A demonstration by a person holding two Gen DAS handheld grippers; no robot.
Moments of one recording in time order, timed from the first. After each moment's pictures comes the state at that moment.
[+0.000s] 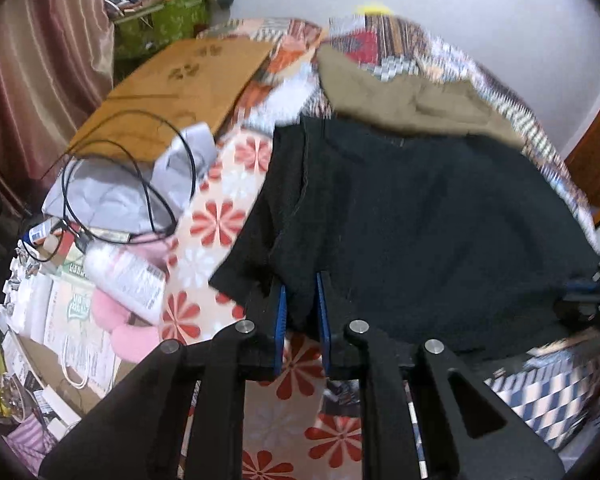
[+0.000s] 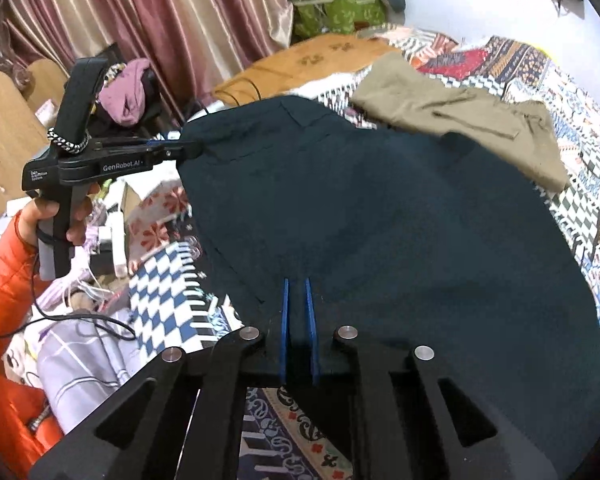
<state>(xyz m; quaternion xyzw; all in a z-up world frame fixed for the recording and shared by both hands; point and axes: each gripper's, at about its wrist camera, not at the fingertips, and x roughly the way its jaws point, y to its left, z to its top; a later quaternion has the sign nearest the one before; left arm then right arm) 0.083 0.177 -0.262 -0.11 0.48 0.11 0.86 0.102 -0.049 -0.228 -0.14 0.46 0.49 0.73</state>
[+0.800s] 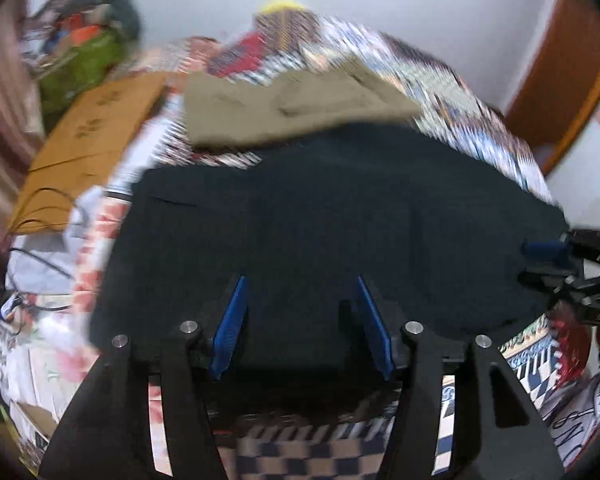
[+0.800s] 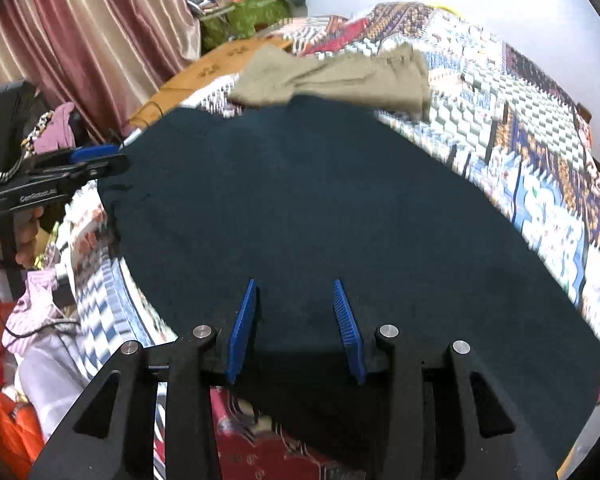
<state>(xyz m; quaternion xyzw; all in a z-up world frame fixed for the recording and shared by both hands) 0.133 0.066 -0.238 -0.03 0.49 -0.02 0.87 0.117 -0.147 -0.229 -0.09 0.47 0.36 0.80</state>
